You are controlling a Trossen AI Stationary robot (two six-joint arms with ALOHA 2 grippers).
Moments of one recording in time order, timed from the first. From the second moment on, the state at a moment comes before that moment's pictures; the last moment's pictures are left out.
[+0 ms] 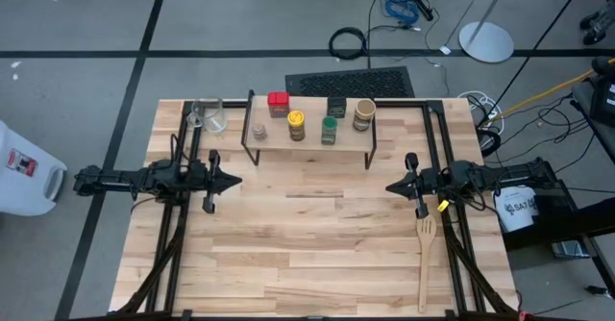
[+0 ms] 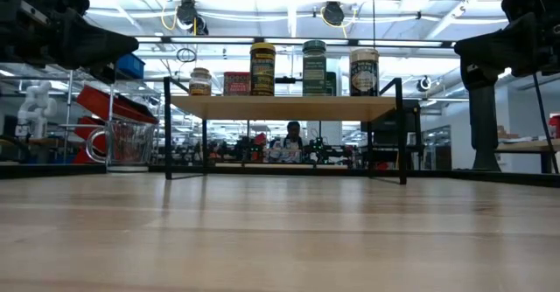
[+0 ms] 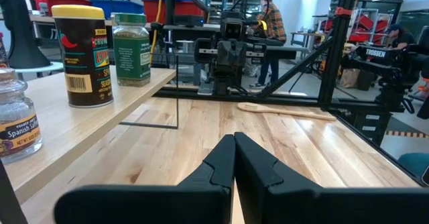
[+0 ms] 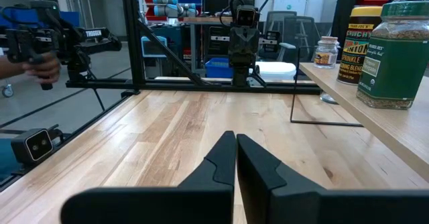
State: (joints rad) left arm -0.05 0.00 0.01 0.03 -0.05 -0.05; right arm 0.13 0.03 0.01 0.02 0.05 0.01
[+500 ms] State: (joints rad) left arm -0.05 0.00 0.01 0.04 -0.05 -0.05; right arm 0.13 0.03 0.02 0.02 0.05 0.01
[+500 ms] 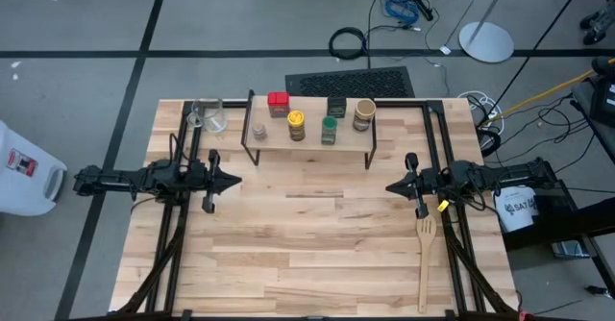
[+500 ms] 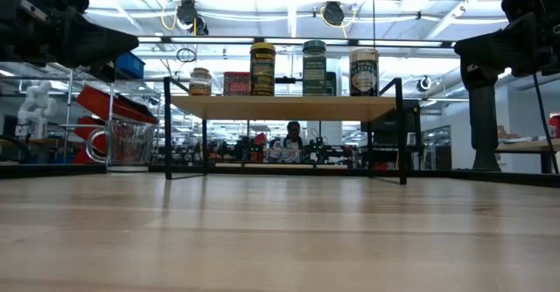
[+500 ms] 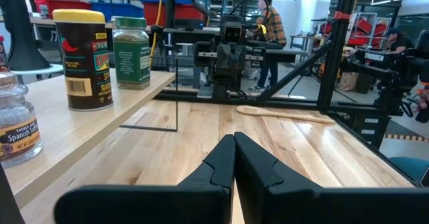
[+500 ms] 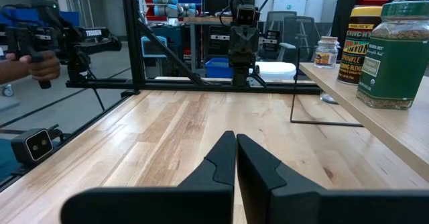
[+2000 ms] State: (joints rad) left arm -0.05 0.86 0.93 -0.35 -0.09 0.11; right arm 0.13 0.03 0.06 0.09 0.11 0.05
